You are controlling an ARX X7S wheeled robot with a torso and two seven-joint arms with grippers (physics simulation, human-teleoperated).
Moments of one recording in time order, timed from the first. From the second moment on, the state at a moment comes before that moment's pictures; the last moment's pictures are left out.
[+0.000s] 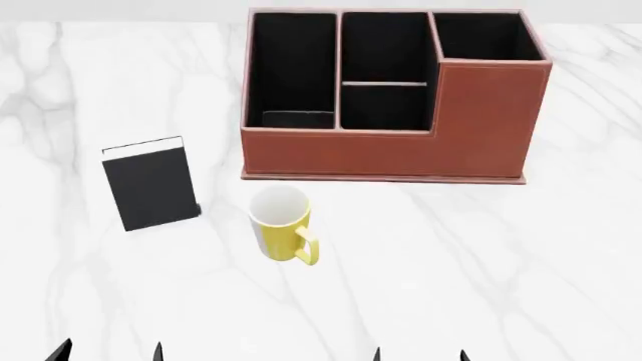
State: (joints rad) left arm 0.00 -0.06 0.08 0.01 -0.03 -0.02 -0.09; right arm 0.01 0.06 -0.07 0.00 0.05 0.02 0.07
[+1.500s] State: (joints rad) left arm -0.03 -0.05 -0.15 0.94 0.12 -0.37 -0.39; right arm 0.13 0.07 0.12 0.18 0.35 -0.19 0.74
